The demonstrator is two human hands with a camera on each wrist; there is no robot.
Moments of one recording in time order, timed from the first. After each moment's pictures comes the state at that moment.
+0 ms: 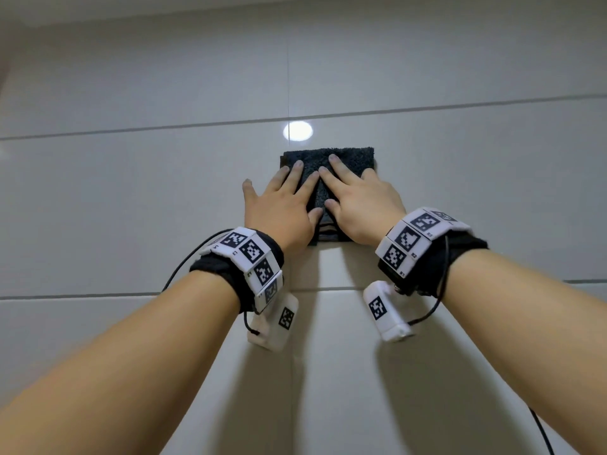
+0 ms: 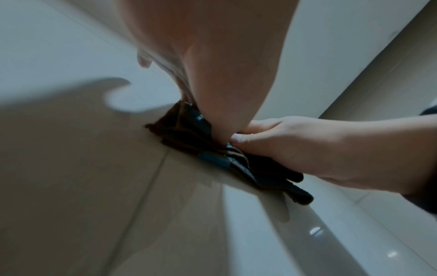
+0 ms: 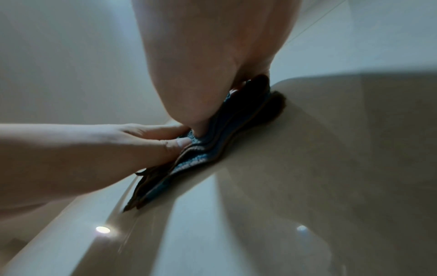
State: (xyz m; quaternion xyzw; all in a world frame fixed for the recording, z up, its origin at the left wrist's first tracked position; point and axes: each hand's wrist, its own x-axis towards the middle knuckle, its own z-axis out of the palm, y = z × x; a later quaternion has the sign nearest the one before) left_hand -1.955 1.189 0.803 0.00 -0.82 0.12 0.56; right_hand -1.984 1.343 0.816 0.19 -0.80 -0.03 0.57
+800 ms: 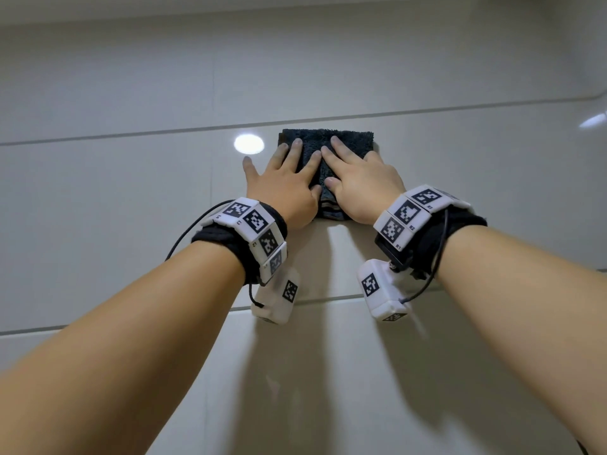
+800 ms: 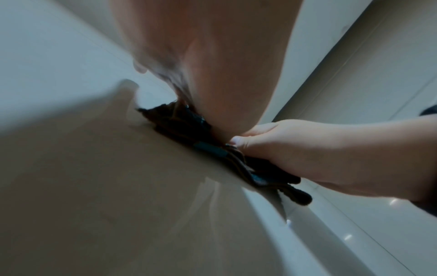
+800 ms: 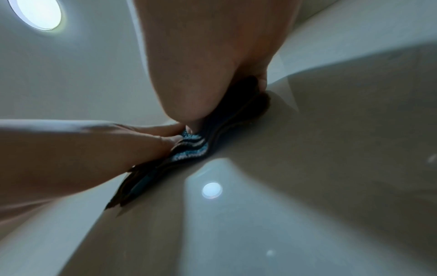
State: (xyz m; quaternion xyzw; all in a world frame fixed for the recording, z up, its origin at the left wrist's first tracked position) left_hand -1.980 1.302 0.848 -0.06 -0.81 0.11 0.57; right_hand -2.007 1.451 0.849 0.12 -0.80 0.02 0.59
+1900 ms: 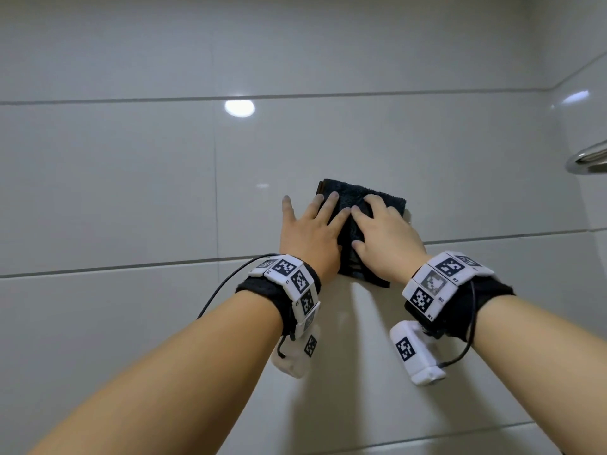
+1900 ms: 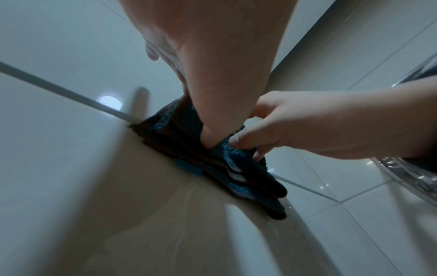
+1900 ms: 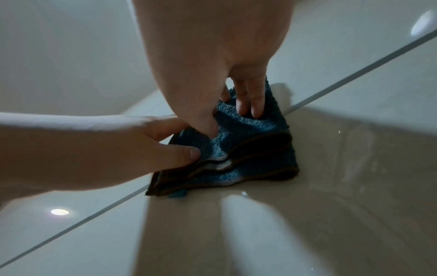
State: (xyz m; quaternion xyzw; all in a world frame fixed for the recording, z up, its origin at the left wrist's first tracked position) left_hand -1.961 1.337 0.717 -0.12 -0.83 0.19 0.51; right_hand -1.963 1.486 0.707 0.11 -0.86 0.04 0.50
